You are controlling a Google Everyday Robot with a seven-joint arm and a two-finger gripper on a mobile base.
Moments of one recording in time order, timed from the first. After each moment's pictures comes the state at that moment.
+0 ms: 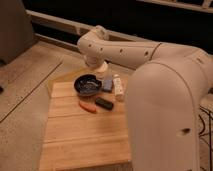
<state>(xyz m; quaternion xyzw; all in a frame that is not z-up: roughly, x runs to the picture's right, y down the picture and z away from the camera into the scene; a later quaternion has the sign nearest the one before) -0.049 -0.103 0.809 -0.17 0.05 0.41 0.90</state>
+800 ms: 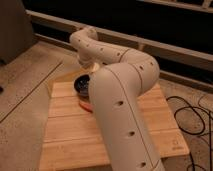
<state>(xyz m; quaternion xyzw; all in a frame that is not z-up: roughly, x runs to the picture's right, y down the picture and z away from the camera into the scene) -0.116 -0.092 0.890 -0.26 0.06 0.33 0.91</state>
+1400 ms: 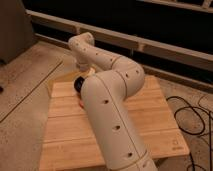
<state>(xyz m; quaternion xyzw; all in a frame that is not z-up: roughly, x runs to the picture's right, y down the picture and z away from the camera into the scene) -0.126 -0.073 0.931 -0.30 0.07 0.32 0.89</state>
